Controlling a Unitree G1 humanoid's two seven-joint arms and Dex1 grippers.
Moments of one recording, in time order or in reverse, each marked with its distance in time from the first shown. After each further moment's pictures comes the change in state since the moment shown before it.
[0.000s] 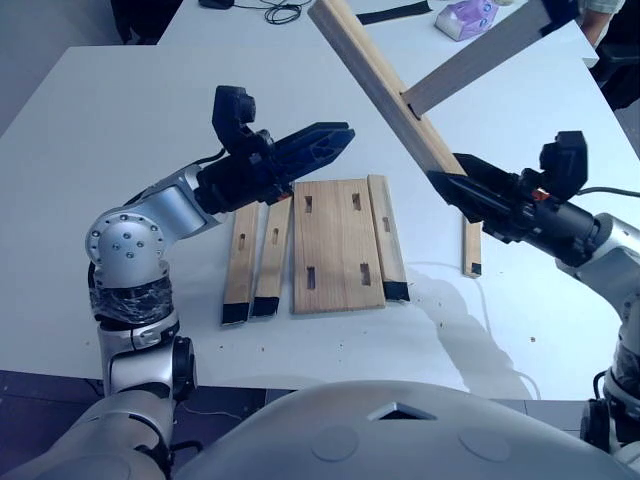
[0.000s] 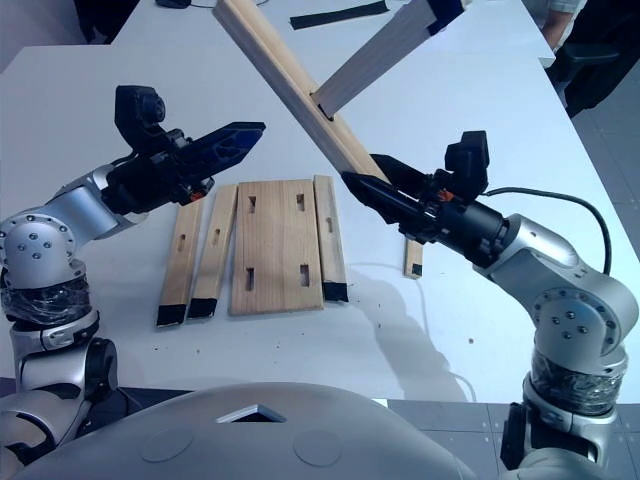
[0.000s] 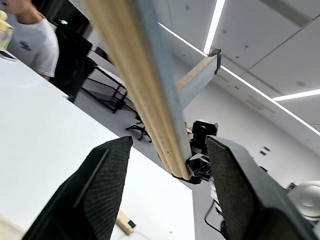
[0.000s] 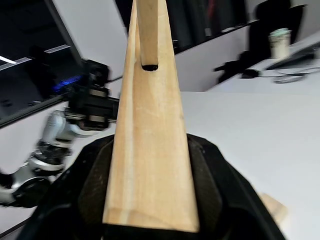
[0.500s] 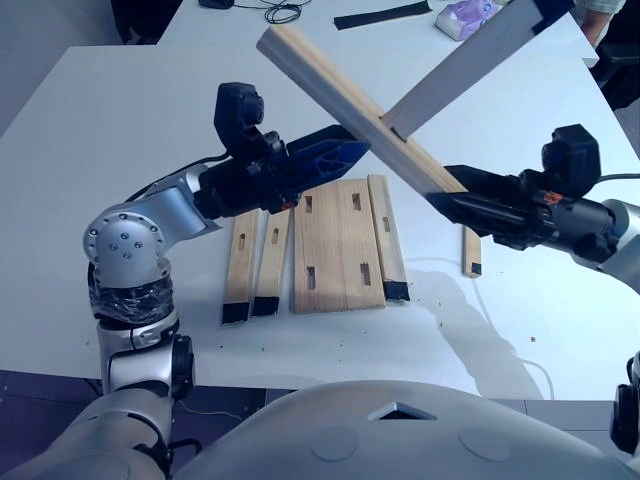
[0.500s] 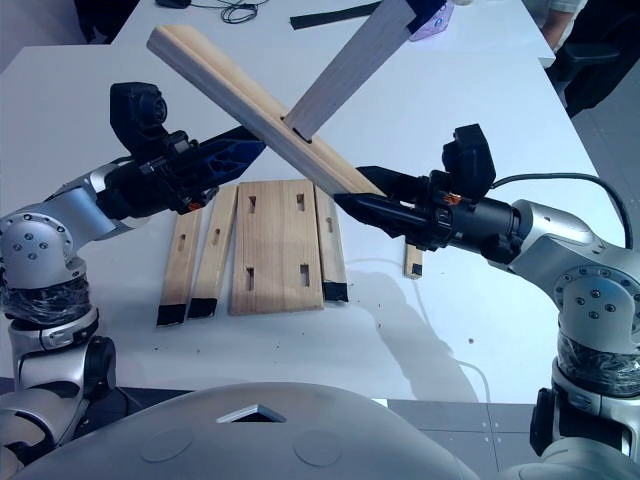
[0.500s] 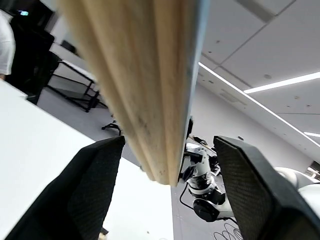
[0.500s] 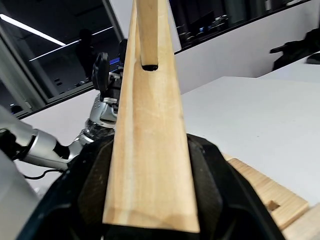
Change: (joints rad) left arm -0.024 0.003 -0.030 -0.040 -0.080 -0.001 -0.035; right arm -0.058 -0.116 0.050 0.058 0.049 0.025 0.162
